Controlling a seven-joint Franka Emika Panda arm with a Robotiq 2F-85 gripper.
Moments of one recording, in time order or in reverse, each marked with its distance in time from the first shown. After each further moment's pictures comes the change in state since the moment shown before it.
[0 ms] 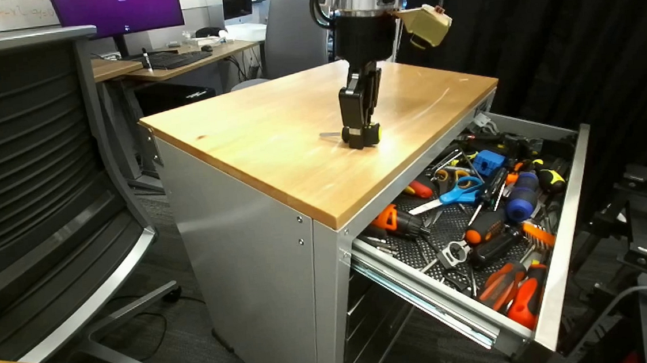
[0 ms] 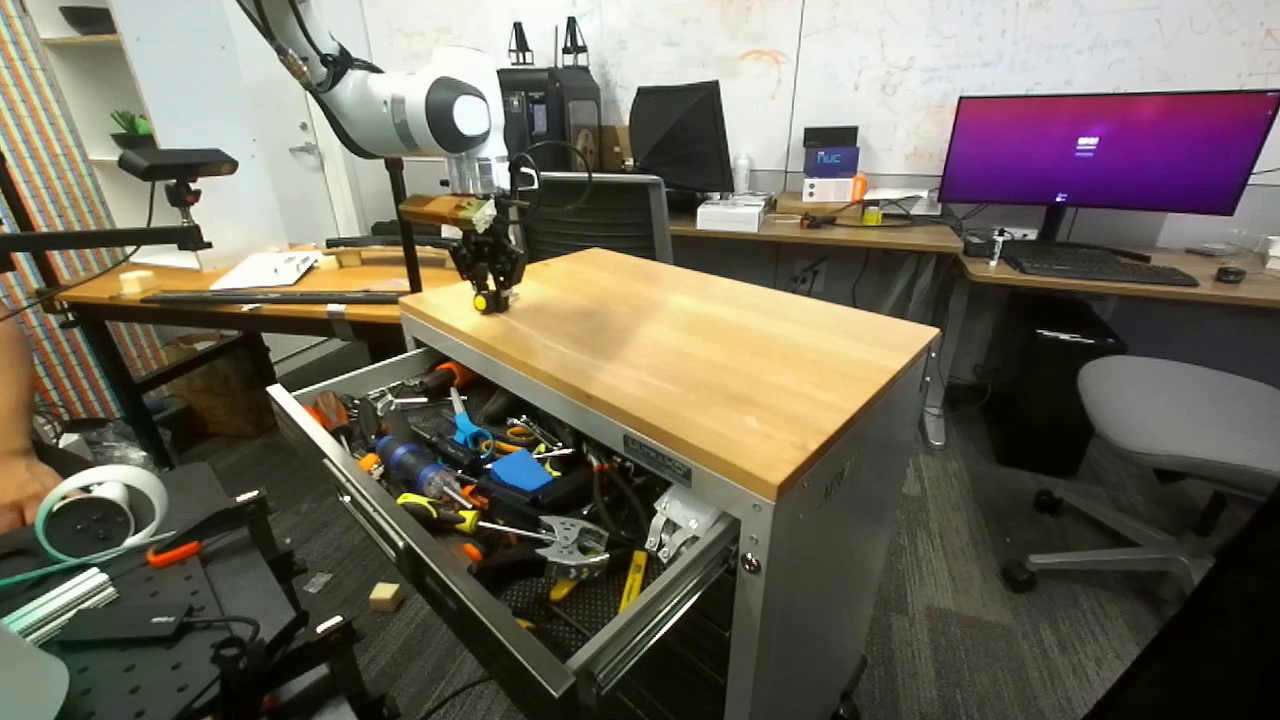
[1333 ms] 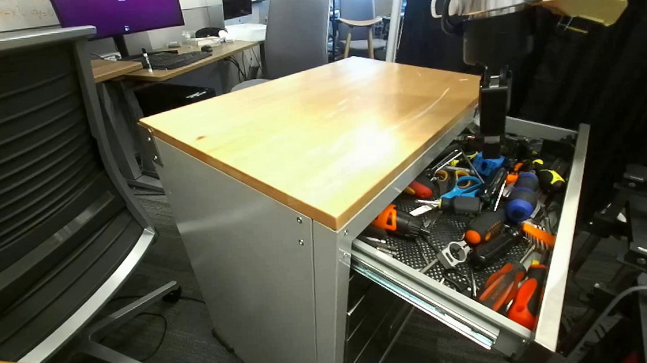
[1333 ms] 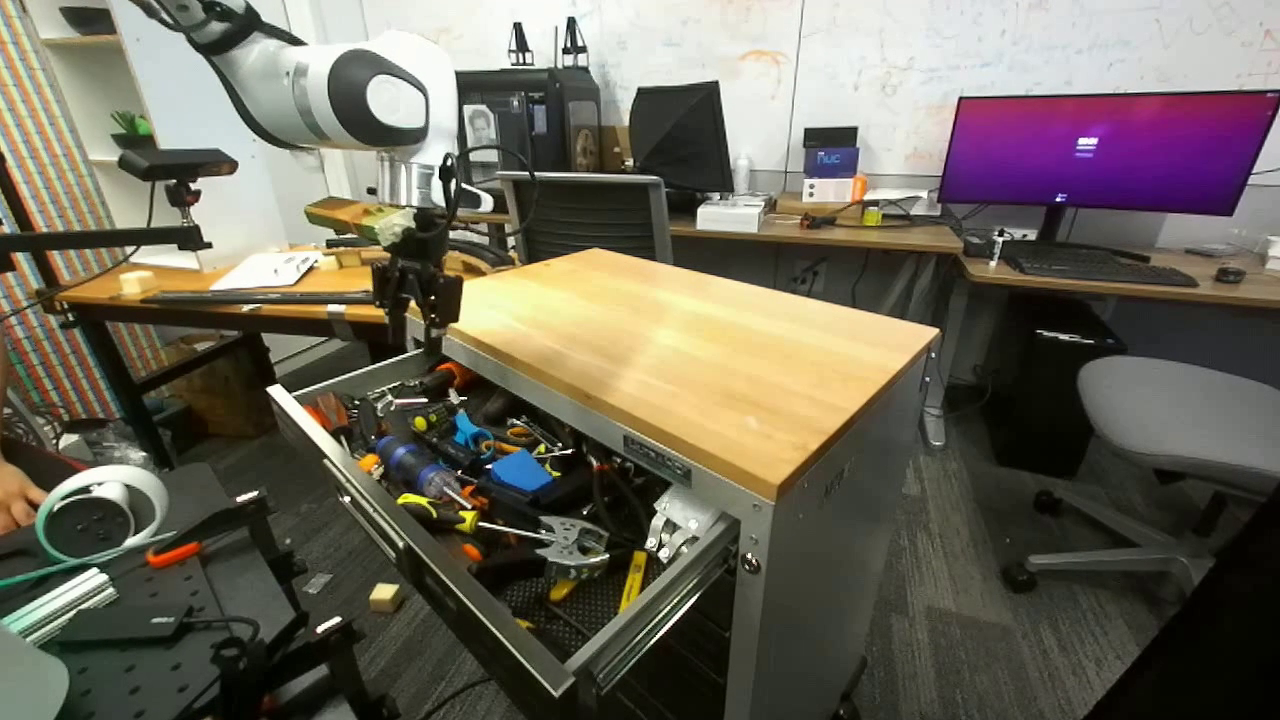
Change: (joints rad) arm -0.052 -0.357 -0.008 -0.490 0.122 -0.075 -0.020
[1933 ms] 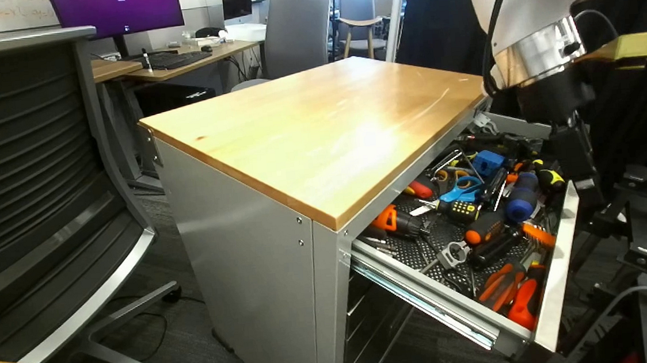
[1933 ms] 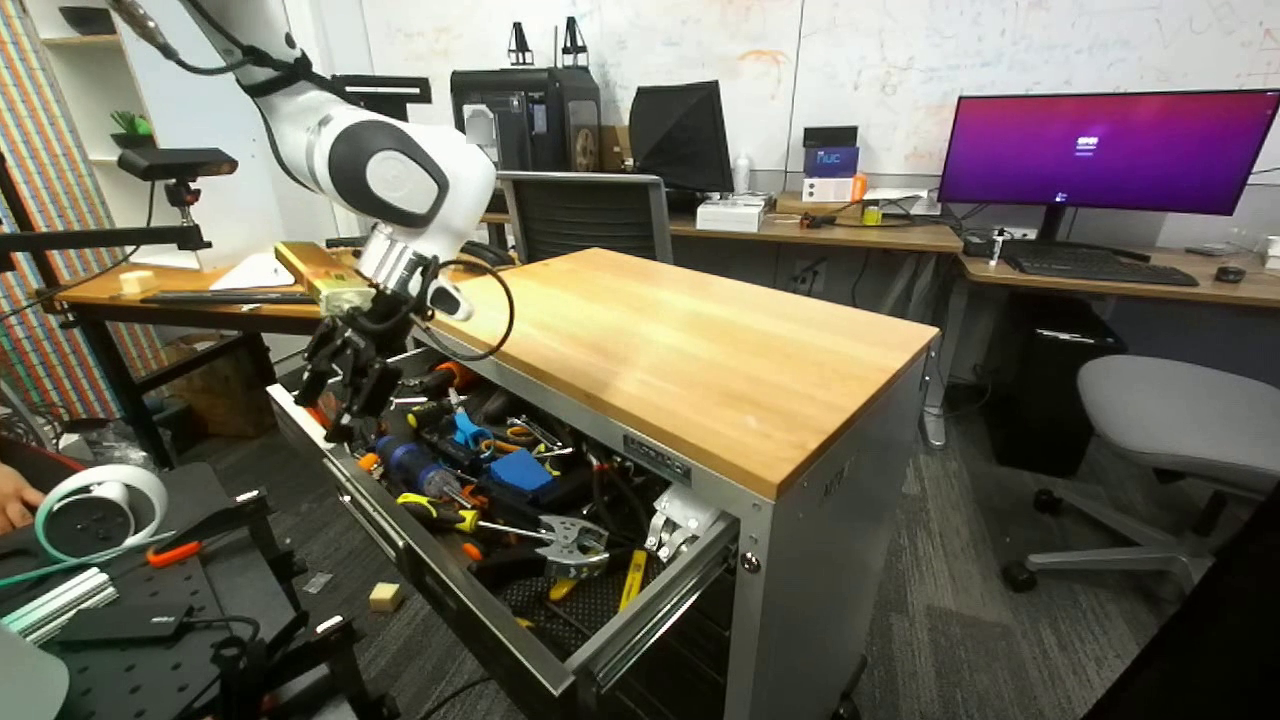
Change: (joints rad) arm -0.092 0.080 -0.011 -0.098 0.225 -0.235 -0.121
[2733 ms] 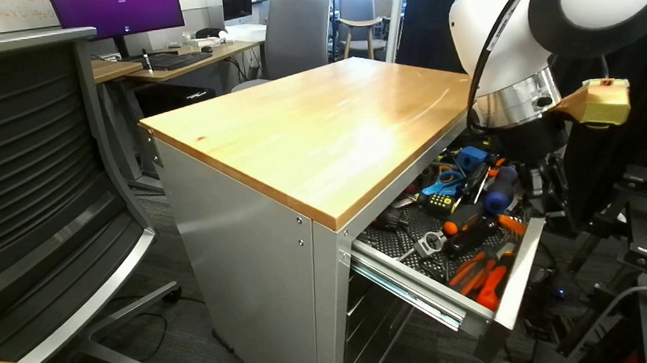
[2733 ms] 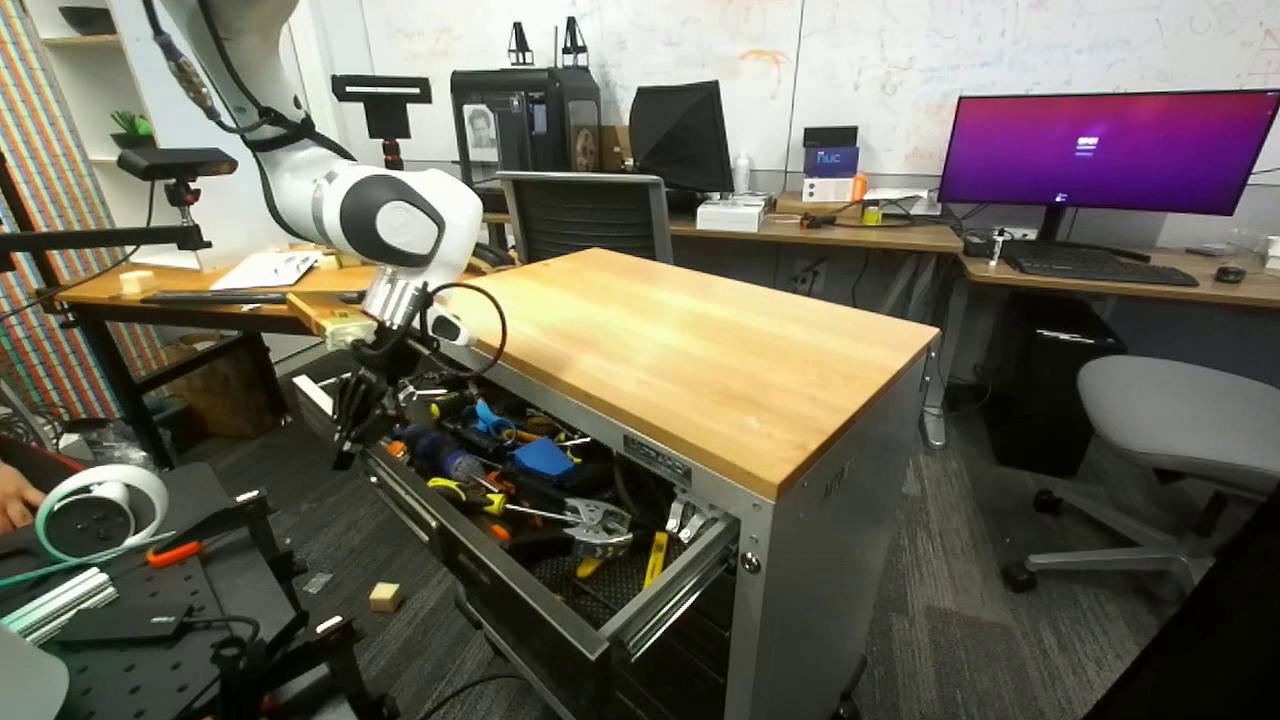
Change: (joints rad) arm 0.058 0.141 0.003 0.036 -0.118 0.162 0.188
